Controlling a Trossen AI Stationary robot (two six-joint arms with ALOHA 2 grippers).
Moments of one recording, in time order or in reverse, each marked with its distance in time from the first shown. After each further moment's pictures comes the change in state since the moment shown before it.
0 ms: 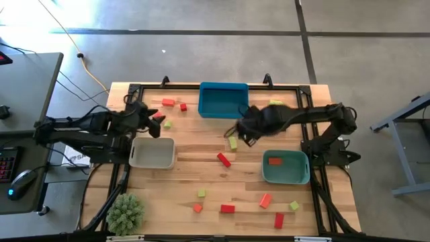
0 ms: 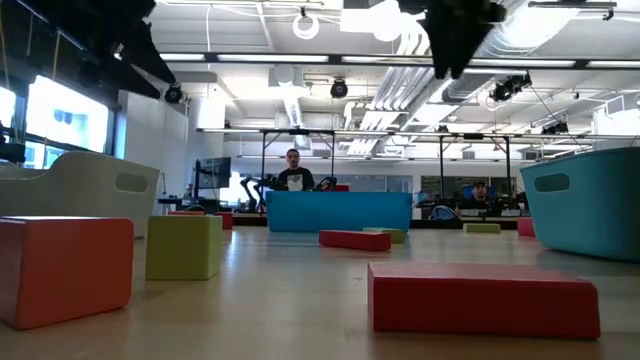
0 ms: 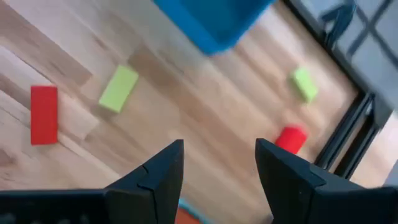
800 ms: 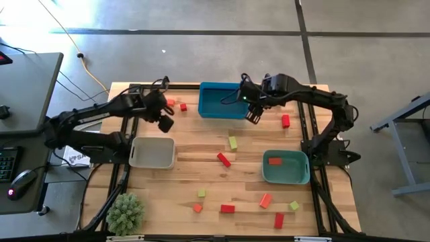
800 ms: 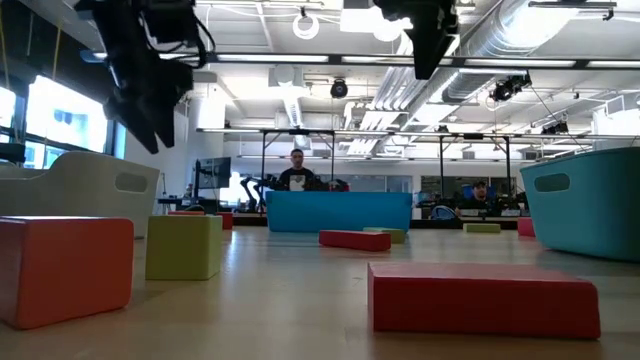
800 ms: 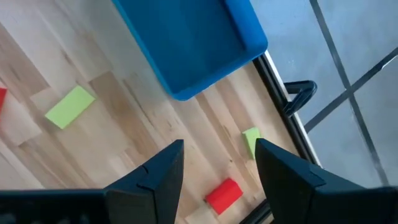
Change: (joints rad) left arm 0.438 0.488 0.191 -0.234 0.457 0.238; right arm -0.263 0.001 0.120 0.060 -0.020 -0.591
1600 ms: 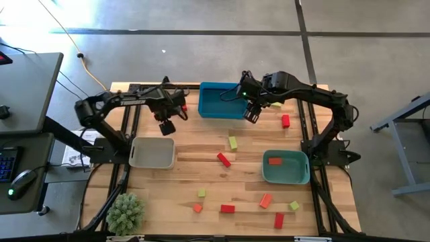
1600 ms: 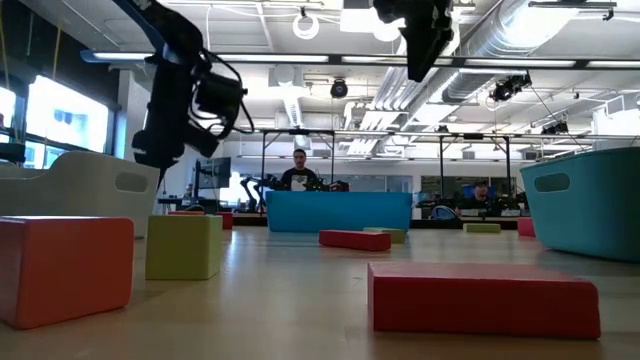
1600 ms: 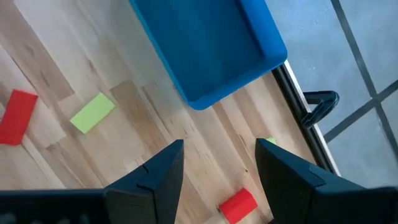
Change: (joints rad) left arm 0.066 0.496 0.124 -0.115 -0.087 0.483; right arm -0.032 0.000 0.000 0.056 -0.084 -0.034
